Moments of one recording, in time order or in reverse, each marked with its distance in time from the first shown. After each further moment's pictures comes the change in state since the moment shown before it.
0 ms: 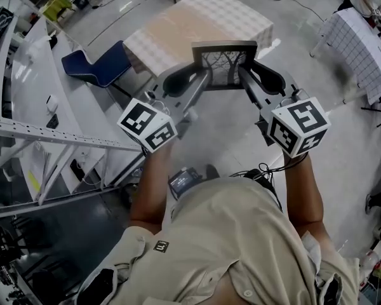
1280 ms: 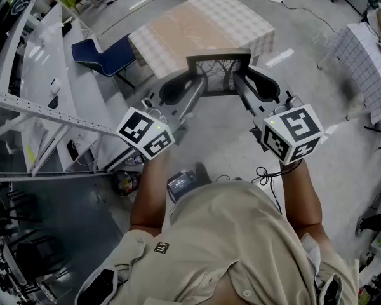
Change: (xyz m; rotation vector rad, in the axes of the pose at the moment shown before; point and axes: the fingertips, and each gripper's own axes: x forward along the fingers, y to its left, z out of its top) left arm 0.044 -0.073 -0.009 0.031 0.005 0.149; right arm -0.068 -0.044 -0.001 -0.019 0.002 0.128
